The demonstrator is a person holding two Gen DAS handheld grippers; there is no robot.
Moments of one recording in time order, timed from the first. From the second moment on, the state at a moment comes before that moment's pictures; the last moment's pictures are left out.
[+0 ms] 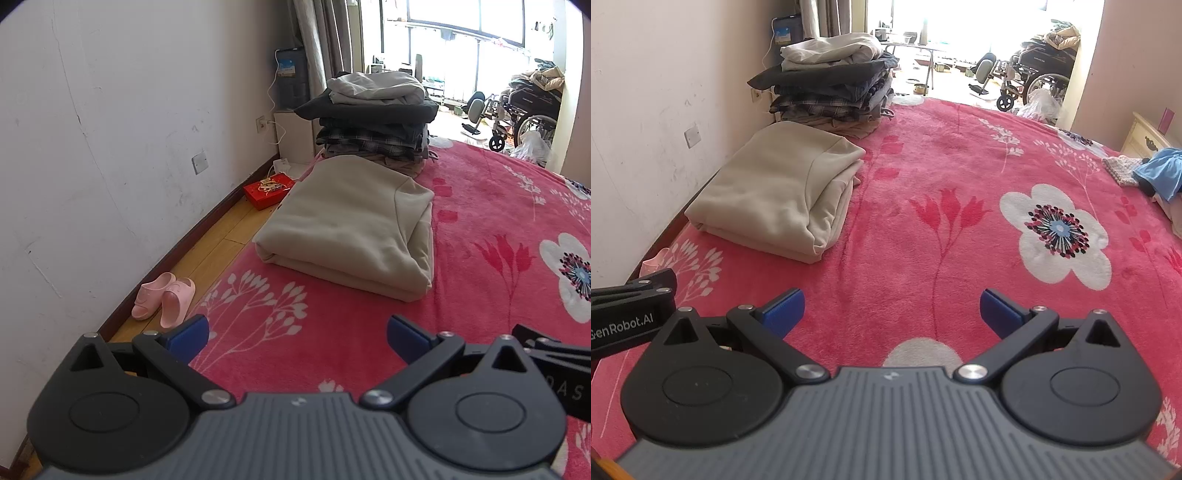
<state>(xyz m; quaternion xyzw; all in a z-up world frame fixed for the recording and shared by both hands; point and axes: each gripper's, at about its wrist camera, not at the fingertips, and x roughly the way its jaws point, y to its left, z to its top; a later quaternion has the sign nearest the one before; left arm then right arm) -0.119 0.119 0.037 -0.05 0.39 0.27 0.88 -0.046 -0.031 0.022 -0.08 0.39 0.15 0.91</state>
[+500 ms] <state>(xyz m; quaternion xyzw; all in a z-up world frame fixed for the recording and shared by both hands) -0.119 0.126 0.038 -0.05 0.39 0.27 0.88 -0.047 -0.030 0.022 -0.08 0.39 0.15 0.91</state>
